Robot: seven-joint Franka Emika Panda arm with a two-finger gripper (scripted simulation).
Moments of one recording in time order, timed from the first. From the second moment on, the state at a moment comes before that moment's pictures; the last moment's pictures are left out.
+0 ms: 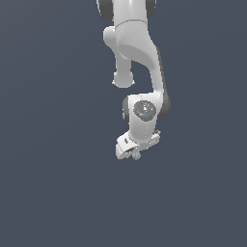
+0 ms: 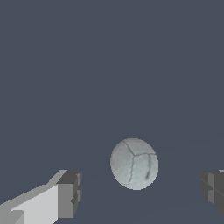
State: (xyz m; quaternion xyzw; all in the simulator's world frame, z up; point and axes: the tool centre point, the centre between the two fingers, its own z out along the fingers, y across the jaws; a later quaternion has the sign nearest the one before) arm 0.039 0.063 0.057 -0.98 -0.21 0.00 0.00
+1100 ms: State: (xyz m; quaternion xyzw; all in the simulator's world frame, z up) arm 0.040 0.064 0.021 -0.98 -0.21 0.00 0.00
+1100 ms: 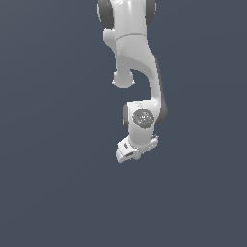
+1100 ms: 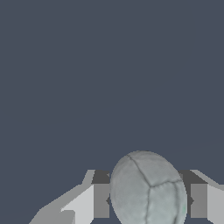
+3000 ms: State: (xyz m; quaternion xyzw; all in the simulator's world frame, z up) arm -0.052 0.062 0.294 -0.98 -0.22 0.00 0.00
